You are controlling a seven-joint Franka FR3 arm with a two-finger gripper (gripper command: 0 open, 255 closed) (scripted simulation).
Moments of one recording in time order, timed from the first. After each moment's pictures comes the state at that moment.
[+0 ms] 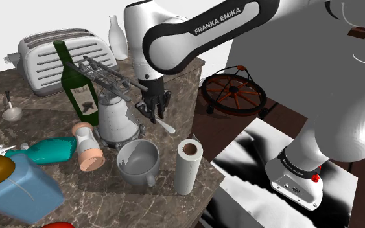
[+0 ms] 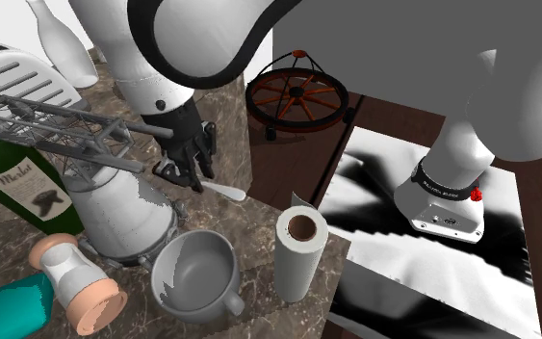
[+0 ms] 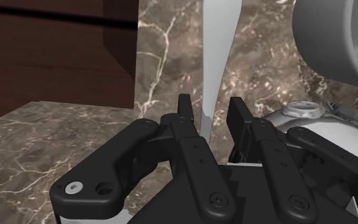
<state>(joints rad) 0.26 0.16 0.37 -1.96 0.04 2.00 0.57</state>
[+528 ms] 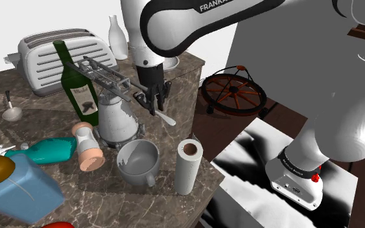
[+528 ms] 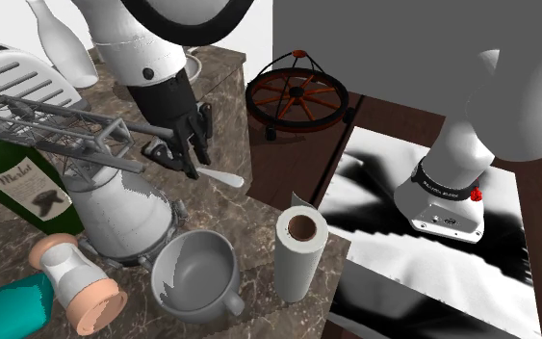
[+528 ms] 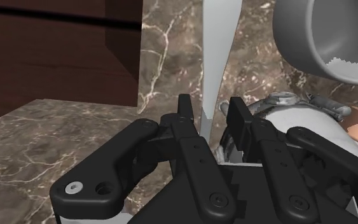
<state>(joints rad) 0.26 0.13 0.37 -1.90 0.05 1.90 0.57</state>
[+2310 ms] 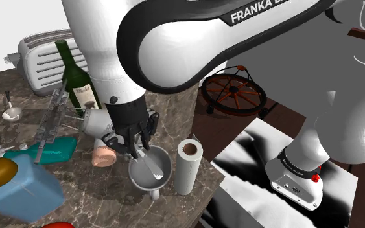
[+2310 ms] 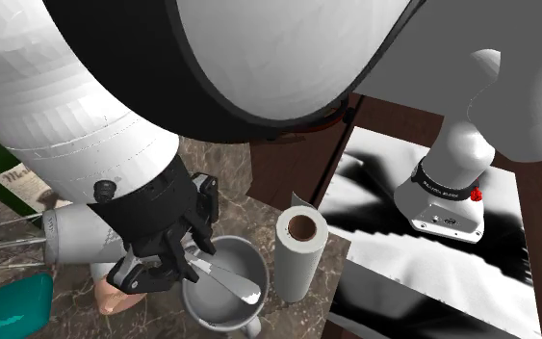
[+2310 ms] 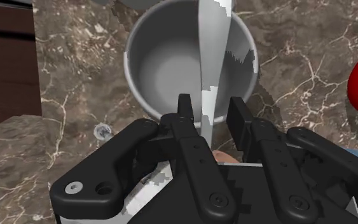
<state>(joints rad) 0.43 0.16 0.51 -1.81 0.04 1.88 0.89</state>
